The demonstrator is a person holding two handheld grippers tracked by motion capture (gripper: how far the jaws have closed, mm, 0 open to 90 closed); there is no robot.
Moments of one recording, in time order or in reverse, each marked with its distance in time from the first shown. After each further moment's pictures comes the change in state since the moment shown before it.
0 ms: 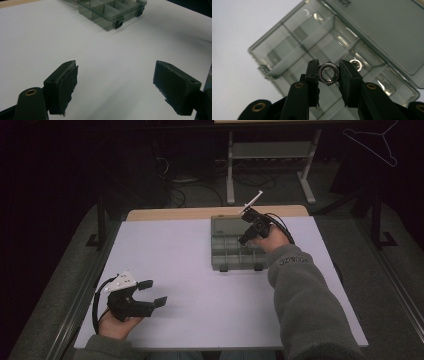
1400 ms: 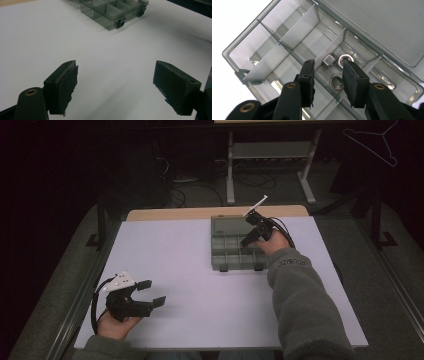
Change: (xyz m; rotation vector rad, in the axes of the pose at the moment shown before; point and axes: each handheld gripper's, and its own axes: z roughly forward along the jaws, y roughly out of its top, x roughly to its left) left arm 0.001 -0.002 -0.002 -0.004 0.006 -0.019; right arm -0.018 -0.014 0.018 -0.018 0.003 0.076
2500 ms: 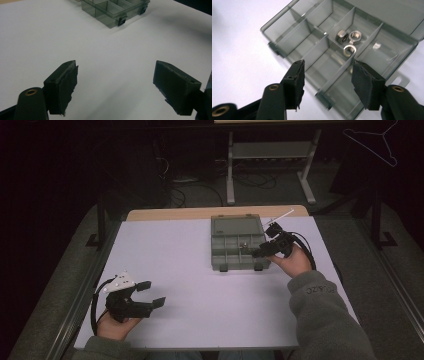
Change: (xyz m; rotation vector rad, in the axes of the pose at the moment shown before) left arm 0.000 -0.002 0.000 0.009 0.008 -0.002; right arm 0.017 -0.071 -0.042 -0.169 0.038 0.011
